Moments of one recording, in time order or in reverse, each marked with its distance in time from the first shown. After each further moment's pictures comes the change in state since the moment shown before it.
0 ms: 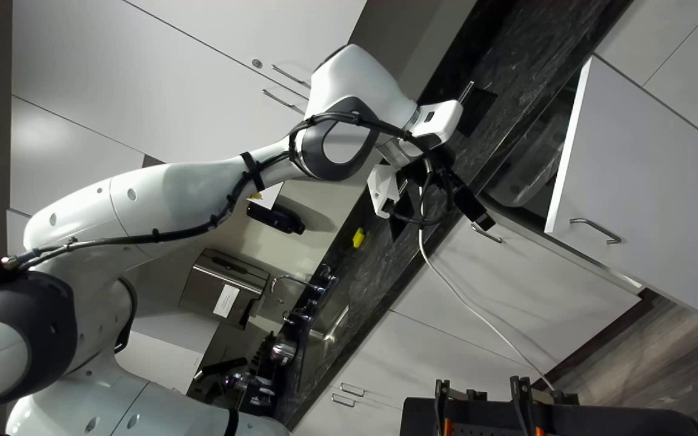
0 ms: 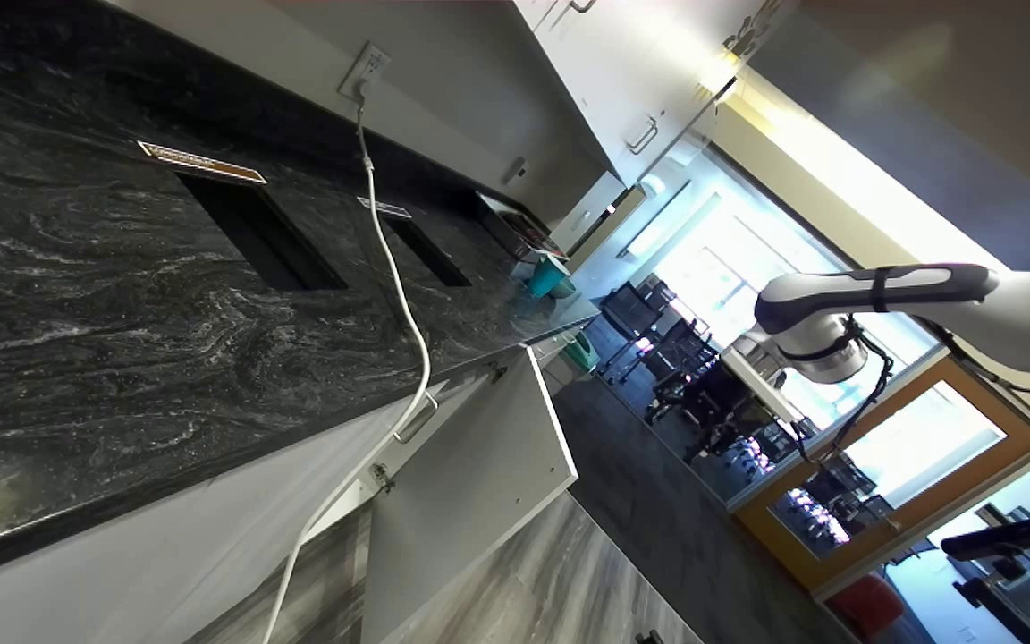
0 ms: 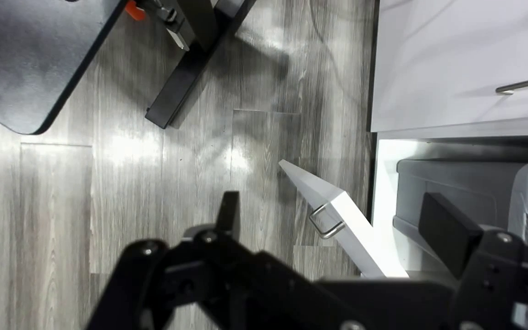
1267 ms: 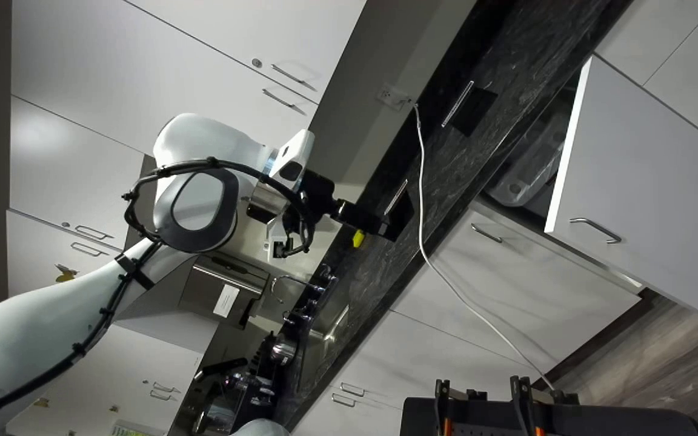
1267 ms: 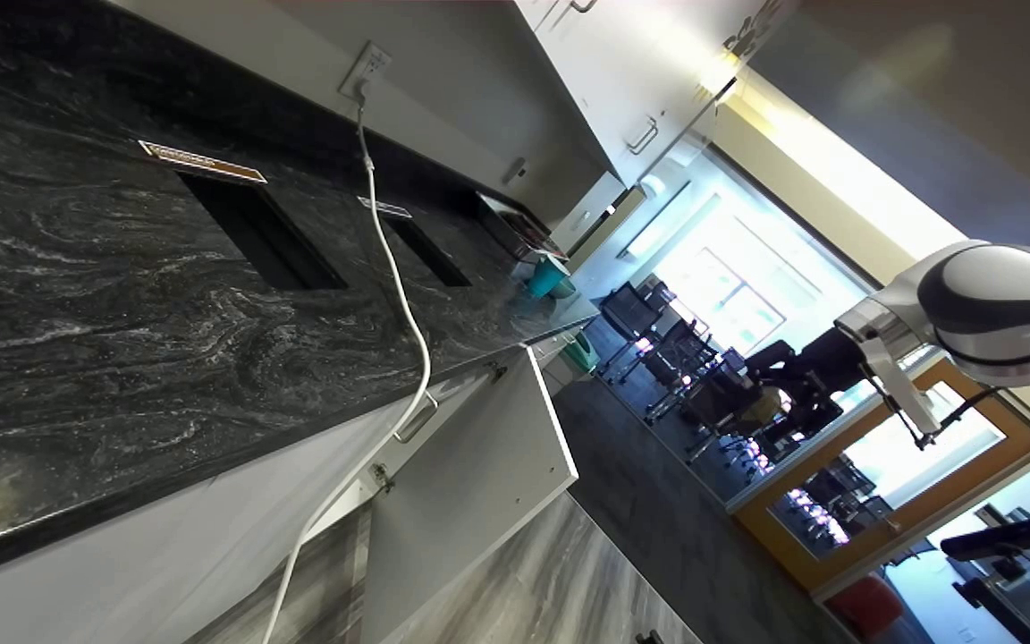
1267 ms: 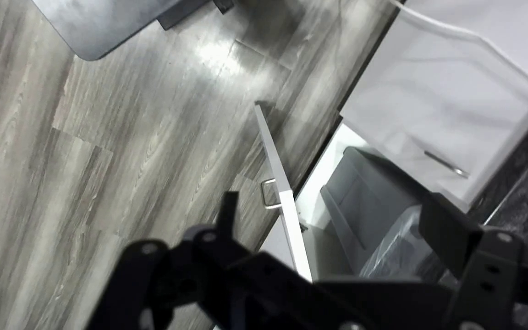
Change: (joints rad) arm 0.031 -0.651 0.085 -0.328 -0.222 -0.037 -0.138
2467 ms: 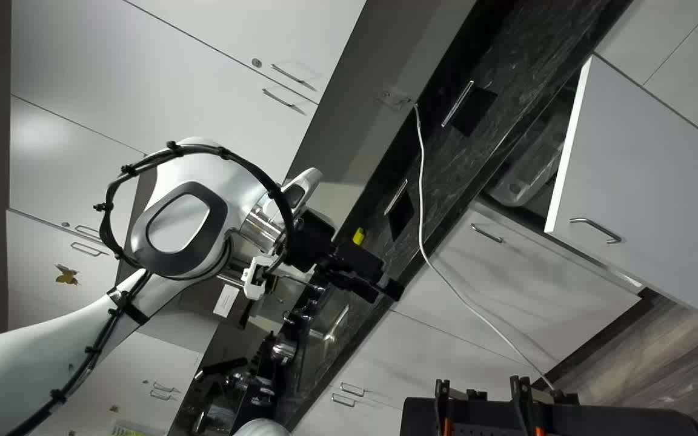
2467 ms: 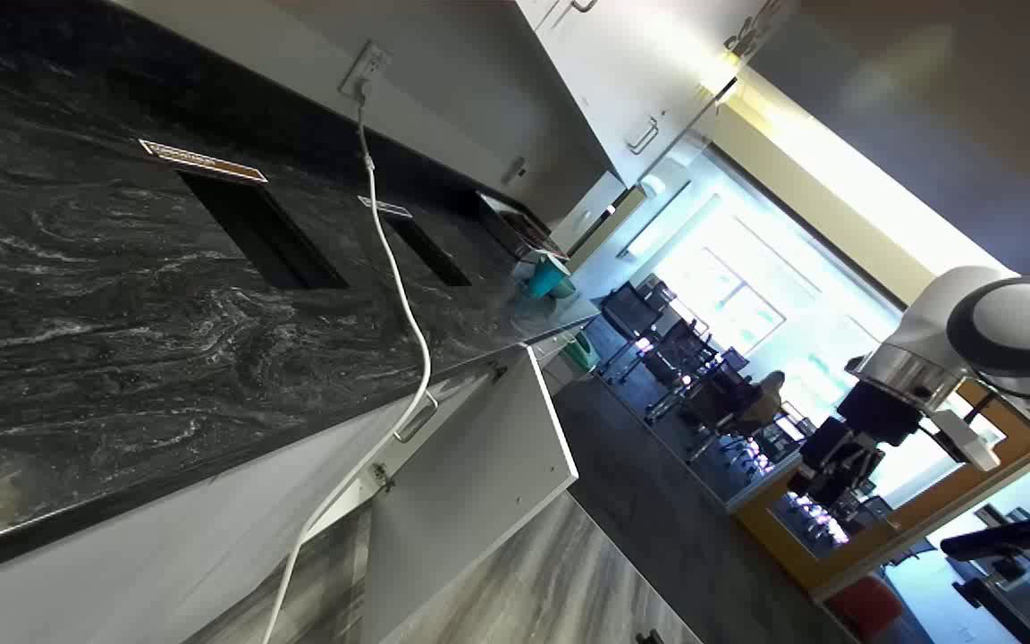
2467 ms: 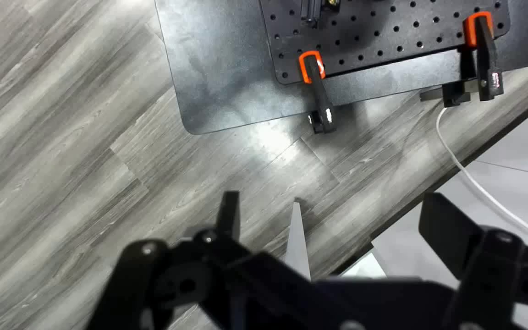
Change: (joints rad) arm -0.005 -0.130 -0.032 -0.086 -0.215 -0.290 -0.316
